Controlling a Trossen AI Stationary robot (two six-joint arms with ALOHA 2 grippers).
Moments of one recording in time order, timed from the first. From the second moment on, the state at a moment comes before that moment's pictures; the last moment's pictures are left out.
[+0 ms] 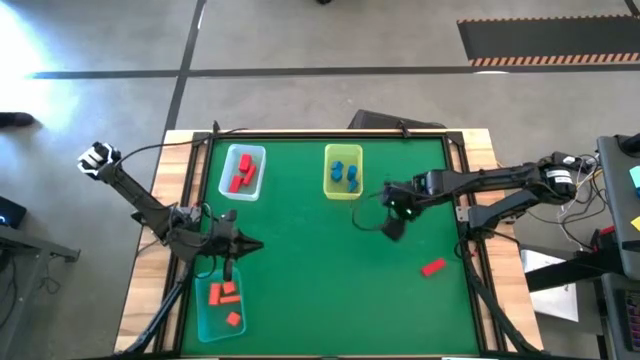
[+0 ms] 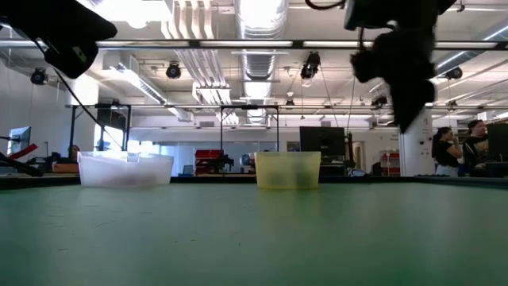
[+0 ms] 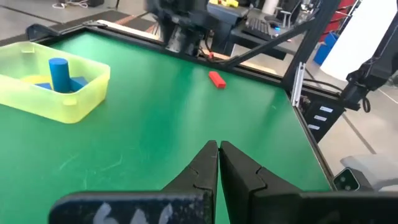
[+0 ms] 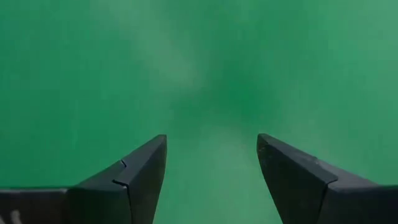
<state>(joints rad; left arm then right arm) -0.69 0.76 0.37 0.10 -0.72 -0.51 -0.06 1.34 0.96 -0.90 -0.04 0.60</state>
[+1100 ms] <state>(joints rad) -0.69 0.79 0.35 0.10 -0.75 -0.46 0.65 1.72 0.88 -1.05 -0.04 0.58</state>
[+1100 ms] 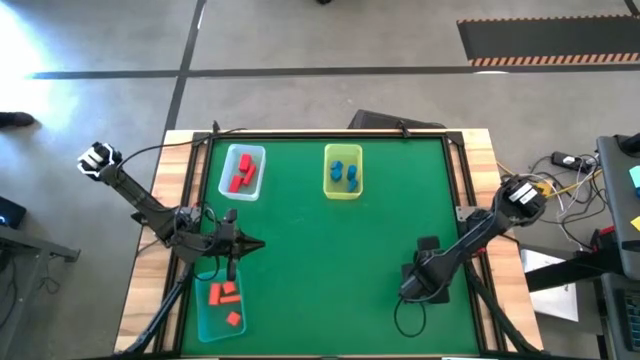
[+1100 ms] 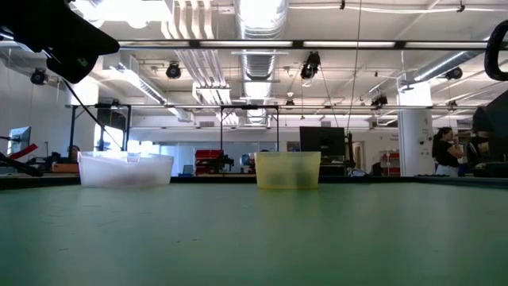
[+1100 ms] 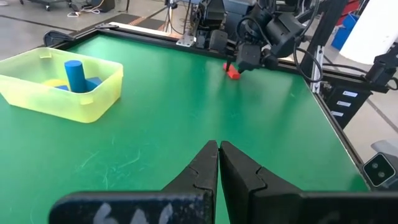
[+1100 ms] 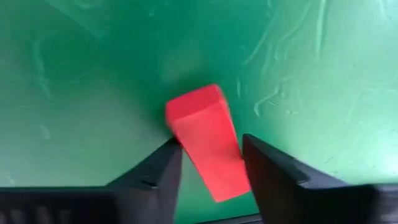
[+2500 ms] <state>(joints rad) -0.70 0.66 0.35 0.51 -0.94 0.01 -0.08 1.94 1.13 0.76 0.23 0.15</state>
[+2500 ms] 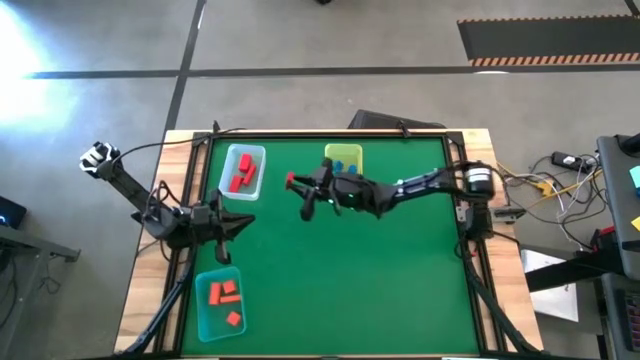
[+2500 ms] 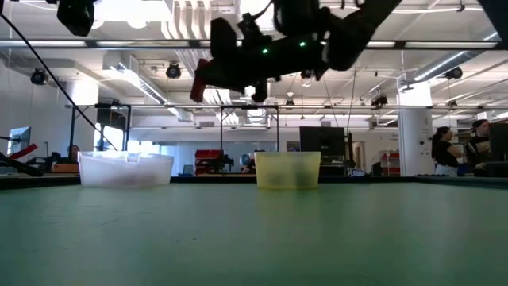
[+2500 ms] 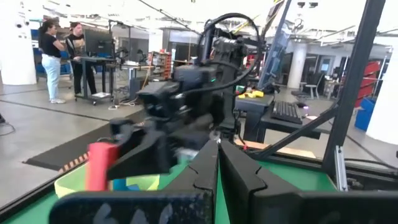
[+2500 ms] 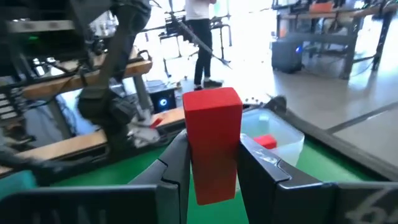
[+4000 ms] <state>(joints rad) -0.70 0.64 0.36 0.52 -0.94 0.02 -0.20 2.45 1.64 1.00 0.15 0.21</state>
